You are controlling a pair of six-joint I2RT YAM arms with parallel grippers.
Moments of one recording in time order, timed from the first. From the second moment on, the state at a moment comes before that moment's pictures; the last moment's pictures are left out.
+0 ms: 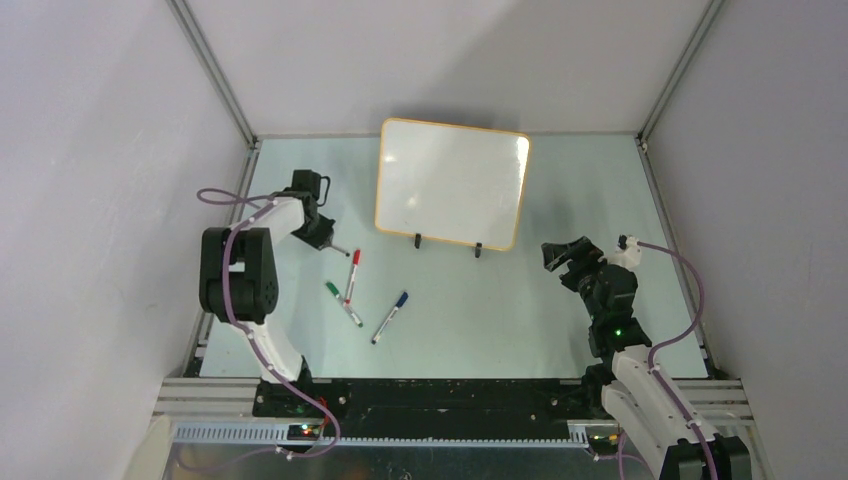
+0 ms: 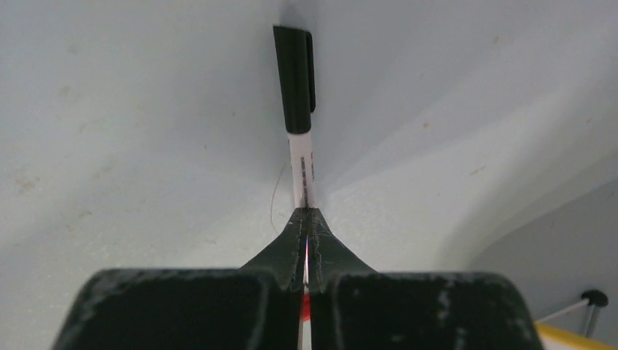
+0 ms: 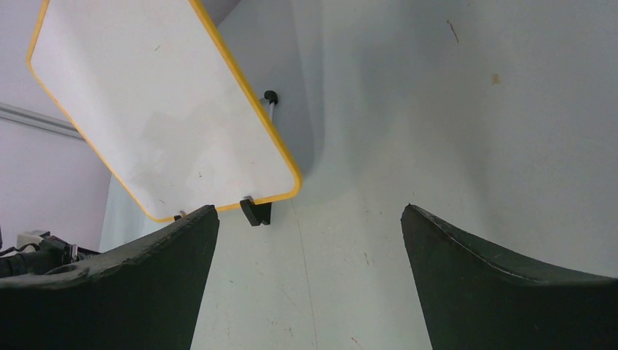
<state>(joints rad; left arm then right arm) -0.02 1.81 1.18 -0.59 -0.20 -1.07 0.14 0.69 0.19 0.27 0.04 0.77</state>
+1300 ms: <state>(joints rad) -0.07 1.82 1.17 -0.61 -0.21 -1.16 0.14 0.66 0.19 0.26 0.04 0.76</state>
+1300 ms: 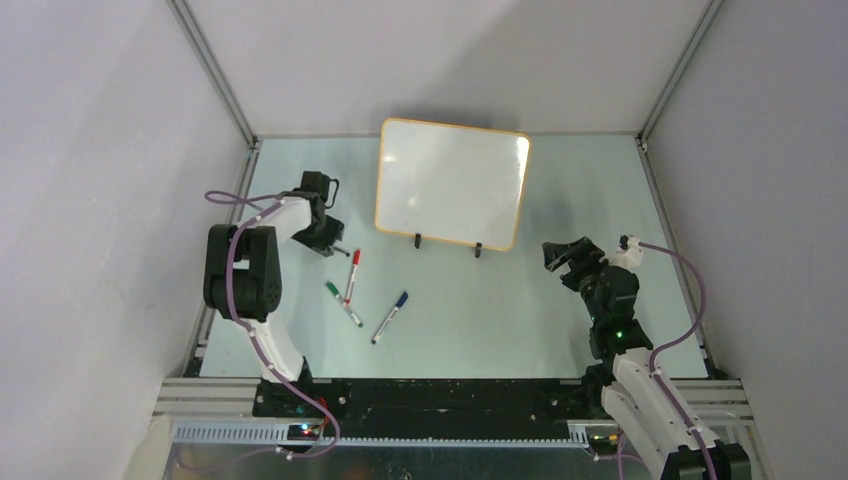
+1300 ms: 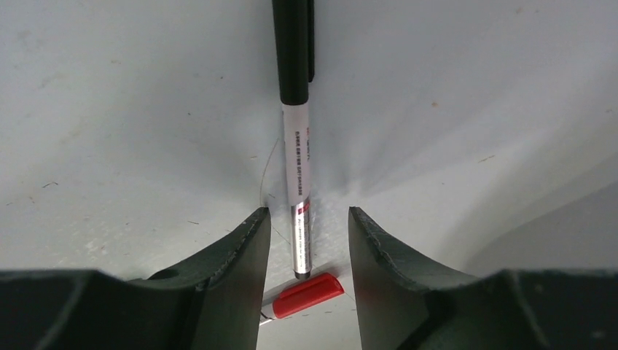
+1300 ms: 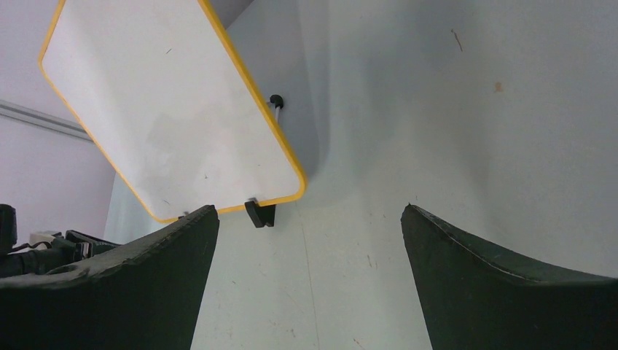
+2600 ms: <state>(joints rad) 0.06 2.06 1.49 -0.91 -0.02 -1.19 0.13 0.62 0.19 0.24 0.04 0.75</state>
